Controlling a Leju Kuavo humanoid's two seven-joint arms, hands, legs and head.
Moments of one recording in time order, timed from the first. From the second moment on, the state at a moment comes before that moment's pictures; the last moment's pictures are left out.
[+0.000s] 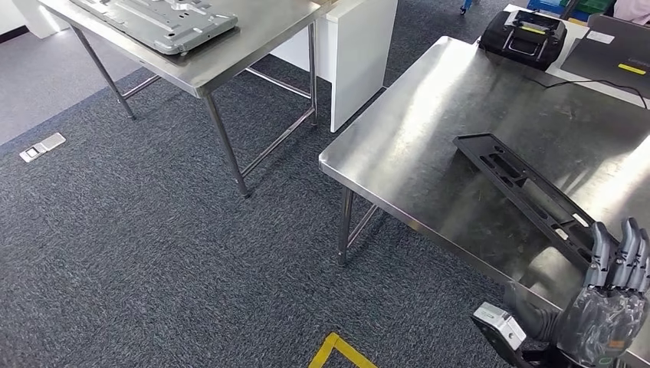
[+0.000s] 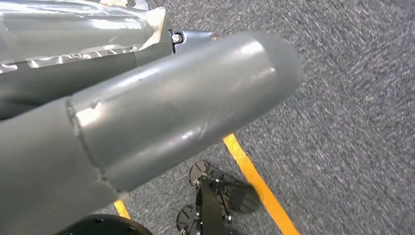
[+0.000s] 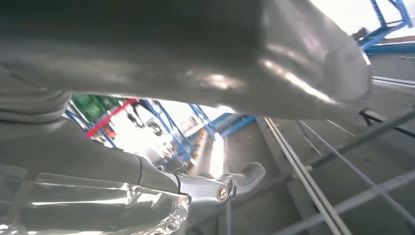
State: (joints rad) left arm -0.11 -0.25 1.30 -0.19 -0.75 0.21 -0.37; right arm 0.20 0.07 0.09 -1.85 1.12 -0.69 -0.43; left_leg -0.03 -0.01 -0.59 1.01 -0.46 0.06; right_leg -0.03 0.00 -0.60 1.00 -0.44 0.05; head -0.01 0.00
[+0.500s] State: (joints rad) left arm -0.11 -0.25 1.31 -0.19 -0.74 0.19 -0.36; right arm 0.22 0.06 0.12 -1.85 1.21 -0.69 -0.39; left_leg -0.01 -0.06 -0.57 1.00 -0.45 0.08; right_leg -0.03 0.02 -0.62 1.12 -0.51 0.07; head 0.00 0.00
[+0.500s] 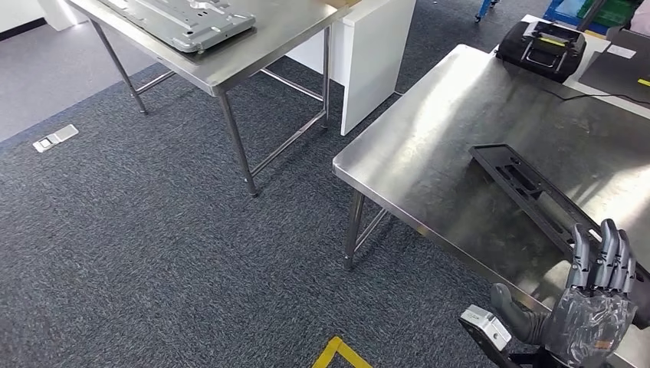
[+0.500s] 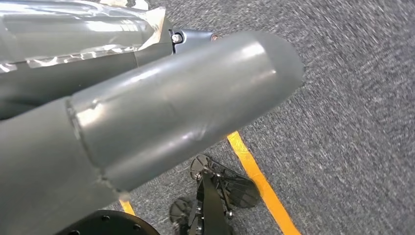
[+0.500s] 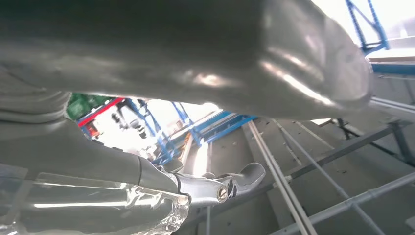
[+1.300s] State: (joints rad) left arm -0.10 -0.26 1.31 -0.19 -0.75 0.20 -0.39; right arm 0.30 0.01 0.16 -1.86 1.17 -0.69 -0.36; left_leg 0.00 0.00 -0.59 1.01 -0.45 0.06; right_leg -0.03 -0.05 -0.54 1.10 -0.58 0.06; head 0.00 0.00
